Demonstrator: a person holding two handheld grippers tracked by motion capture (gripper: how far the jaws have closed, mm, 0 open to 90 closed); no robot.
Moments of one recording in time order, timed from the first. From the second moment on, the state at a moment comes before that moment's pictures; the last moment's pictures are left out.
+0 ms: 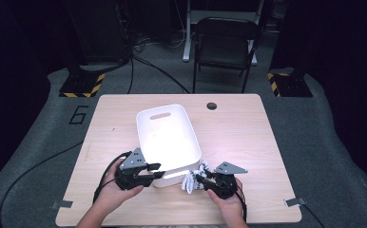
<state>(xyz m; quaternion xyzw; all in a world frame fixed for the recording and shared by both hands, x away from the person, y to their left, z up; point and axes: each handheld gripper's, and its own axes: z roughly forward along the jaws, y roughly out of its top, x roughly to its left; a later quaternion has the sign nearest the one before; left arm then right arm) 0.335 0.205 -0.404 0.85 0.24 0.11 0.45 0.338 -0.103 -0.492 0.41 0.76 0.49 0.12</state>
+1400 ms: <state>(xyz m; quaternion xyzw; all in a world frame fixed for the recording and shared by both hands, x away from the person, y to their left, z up) 0.311 0.161 -0.403 0.86 0.22 0.07 0.45 0.338 -0.098 -0.501 0.40 0.78 0.47 0.10</state>
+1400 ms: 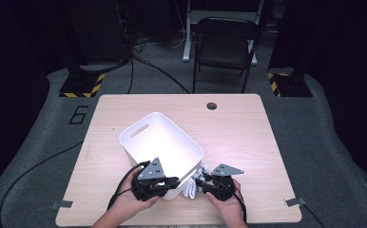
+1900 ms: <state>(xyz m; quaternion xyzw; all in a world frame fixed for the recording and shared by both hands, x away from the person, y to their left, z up) 0.321 0.176 -0.395 0.85 0.24 0.04 0.47 0.342 -0.099 -0.517 0.40 0.80 0.45 0.08</state>
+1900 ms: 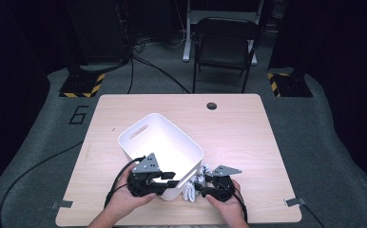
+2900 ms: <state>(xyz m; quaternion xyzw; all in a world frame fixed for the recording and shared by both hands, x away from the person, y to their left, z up) 0.313 0.163 -0.401 0.86 0.21 0.04 0.45 0.318 -0.100 -0.454 0.35 0.75 0.55 0.14</state>
